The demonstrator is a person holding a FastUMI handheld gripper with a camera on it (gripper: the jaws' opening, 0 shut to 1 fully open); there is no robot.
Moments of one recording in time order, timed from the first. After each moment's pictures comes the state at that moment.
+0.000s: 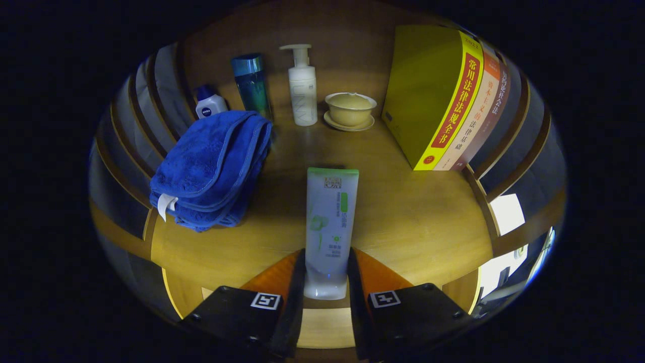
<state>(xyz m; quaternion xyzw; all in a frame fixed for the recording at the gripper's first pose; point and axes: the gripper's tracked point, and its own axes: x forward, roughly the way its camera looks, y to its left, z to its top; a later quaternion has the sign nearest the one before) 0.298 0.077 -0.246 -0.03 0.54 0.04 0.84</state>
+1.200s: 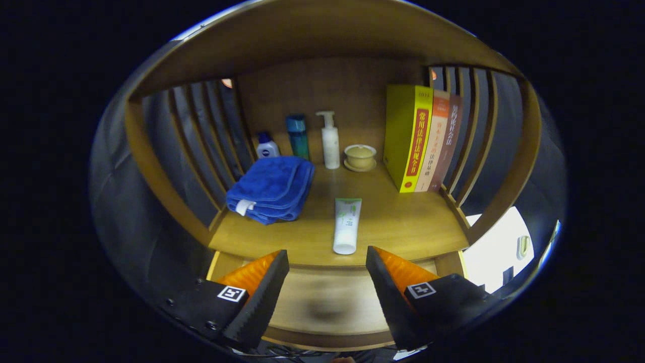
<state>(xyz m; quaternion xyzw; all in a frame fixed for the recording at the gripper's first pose) 0.225 0.102 -0.092 0.01 0.38 0.12 0.92</state>
